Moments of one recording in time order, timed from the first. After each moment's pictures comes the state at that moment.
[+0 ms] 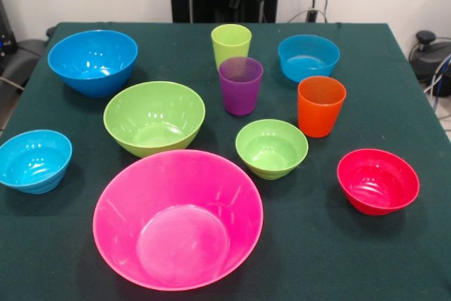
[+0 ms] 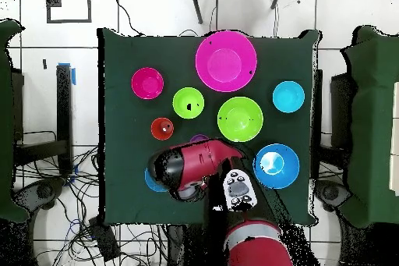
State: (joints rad) arm -0.23 -0.66 0.13 1.85 -0.44 0.93 1.58
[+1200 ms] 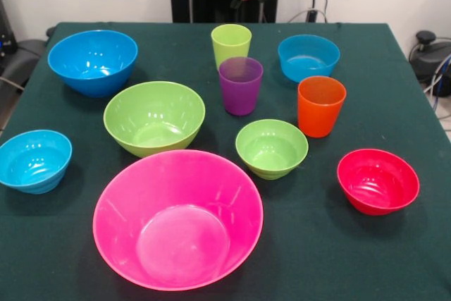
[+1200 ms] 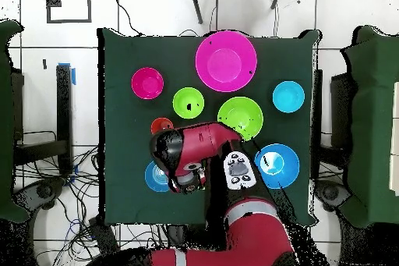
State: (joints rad) arm -0.23 -0.58 0.14 1.72 -0.40 1.14 1.58
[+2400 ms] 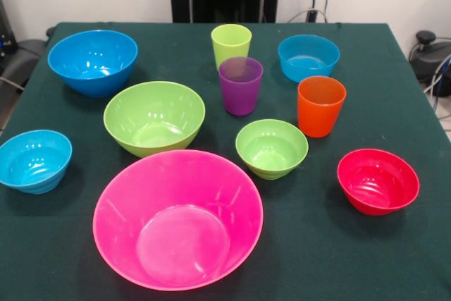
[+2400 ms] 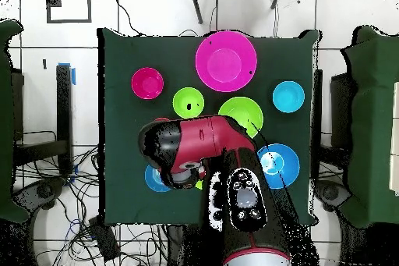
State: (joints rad) arm -0.23 -0.80 0.15 1.75 -0.33 1.20 1.58
